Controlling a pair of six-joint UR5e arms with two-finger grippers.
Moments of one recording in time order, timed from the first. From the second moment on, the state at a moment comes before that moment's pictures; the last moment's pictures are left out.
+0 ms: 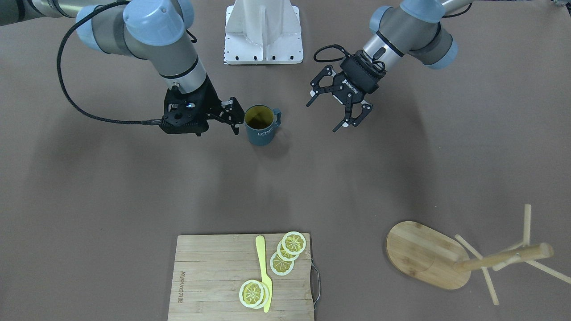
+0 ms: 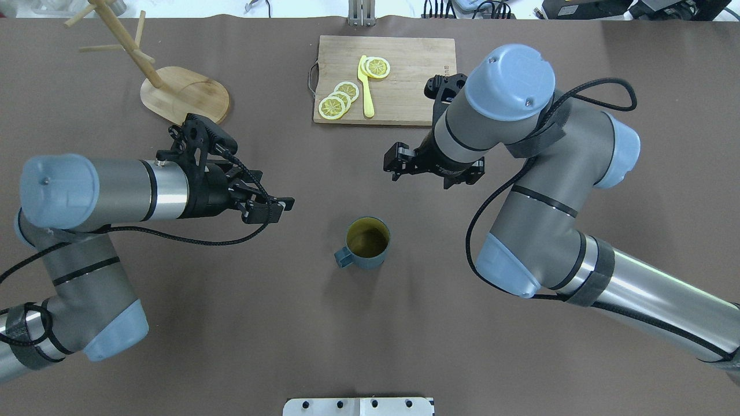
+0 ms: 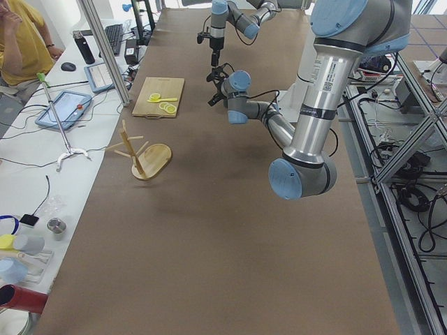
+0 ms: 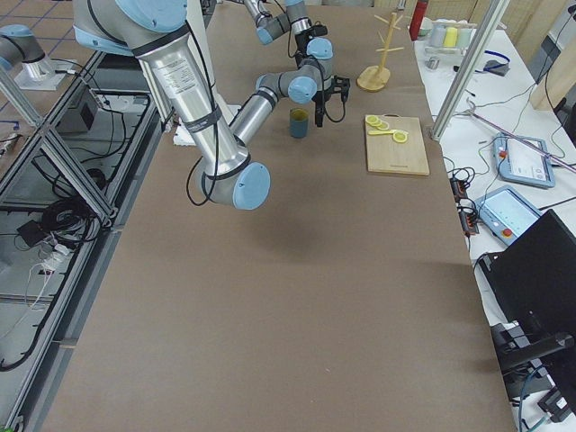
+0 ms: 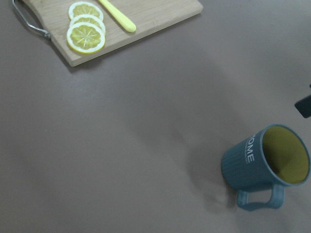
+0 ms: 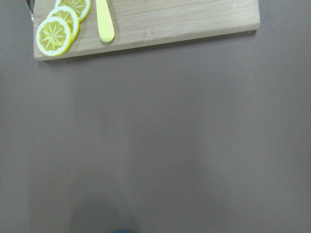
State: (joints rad) left arm -0.54 -1.88 -1.83 -2.51 -1.68 -0.71; right arm 0.70 -0.96 1.79 -1.51 2.03 1.24
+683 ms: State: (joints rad) left arm -0.31 -1.81 -1.83 -2.70 -1.34 -0.54; right arm 0.87 -1.07 1.83 -1.51 2.08 1.08
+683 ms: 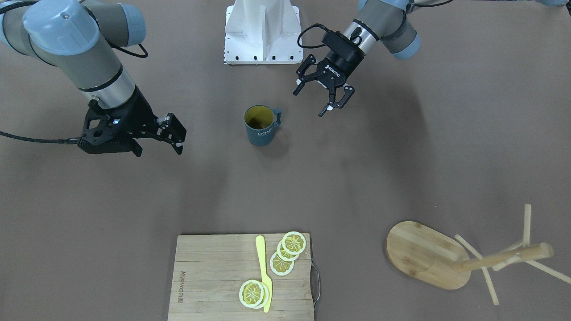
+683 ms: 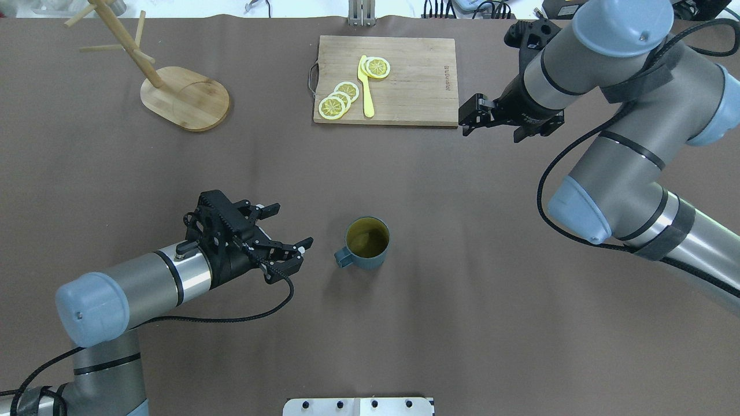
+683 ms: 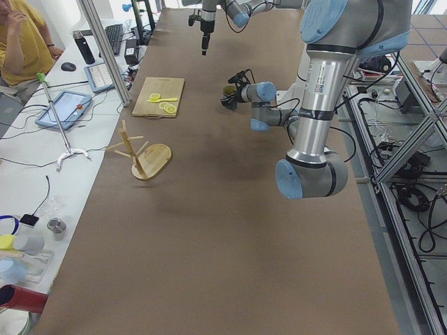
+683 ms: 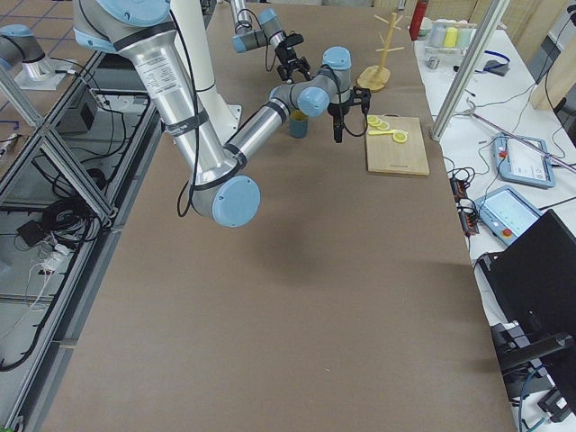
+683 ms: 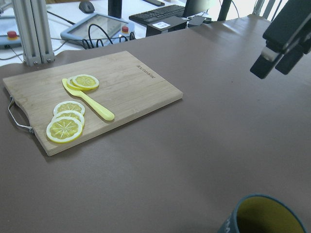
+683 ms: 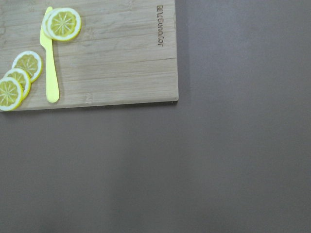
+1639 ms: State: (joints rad) left arm -0.34 -1.87 -1.63 -2.87 -1.64 -0.35; right arm 0.92 -1.14 1.91 -1.52 2.10 1.08
